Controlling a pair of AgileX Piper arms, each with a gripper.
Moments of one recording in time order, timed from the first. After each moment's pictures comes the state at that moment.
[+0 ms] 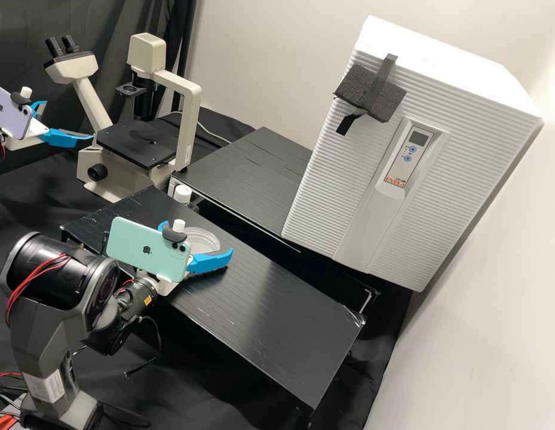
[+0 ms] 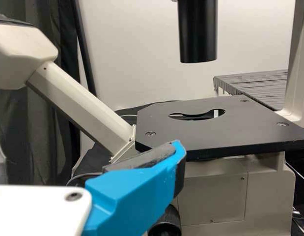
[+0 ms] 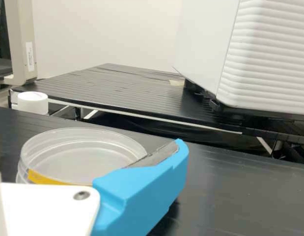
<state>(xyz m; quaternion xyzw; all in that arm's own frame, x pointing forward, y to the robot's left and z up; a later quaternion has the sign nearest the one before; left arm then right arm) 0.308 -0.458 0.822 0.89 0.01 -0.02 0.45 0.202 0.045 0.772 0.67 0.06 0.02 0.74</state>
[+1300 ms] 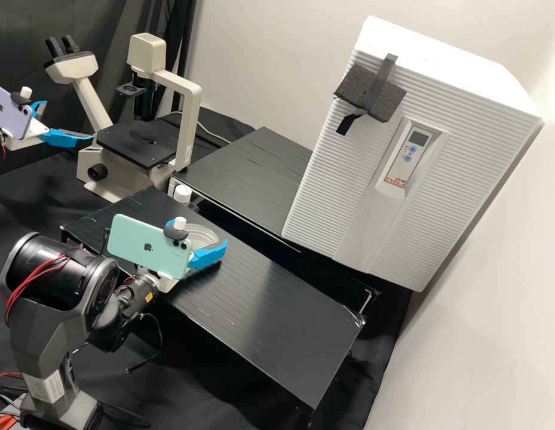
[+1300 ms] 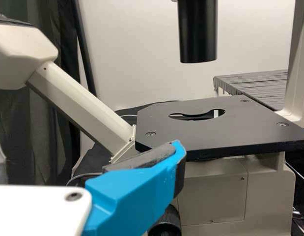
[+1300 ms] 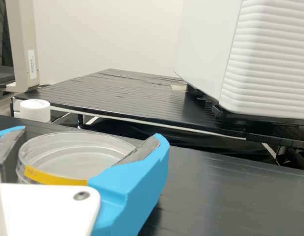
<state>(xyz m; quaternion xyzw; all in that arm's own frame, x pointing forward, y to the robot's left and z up) 0.308 -0.458 0.822 0.89 0.01 -0.02 0.45 0.206 0.046 0.775 0.68 0.06 0.02 0.73</state>
